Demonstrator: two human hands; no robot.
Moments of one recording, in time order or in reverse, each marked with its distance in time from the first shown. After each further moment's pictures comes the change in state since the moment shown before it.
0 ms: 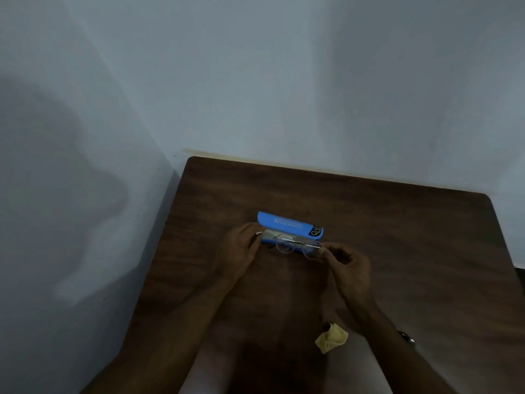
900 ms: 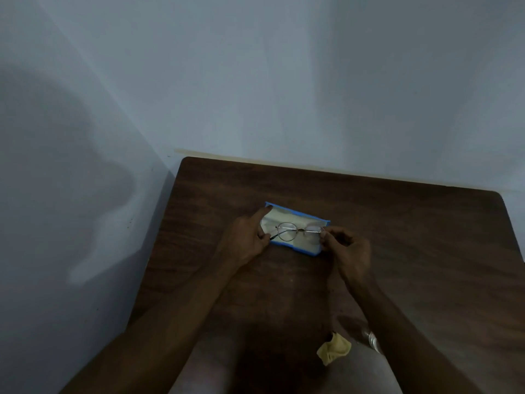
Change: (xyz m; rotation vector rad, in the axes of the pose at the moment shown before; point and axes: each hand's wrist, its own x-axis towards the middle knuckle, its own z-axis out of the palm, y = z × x) left_hand 0.057 0.012 -0.005 0.037 -0.218 -0.065; right_hand 0.066 0.013 0.008 0.020 0.045 0.052
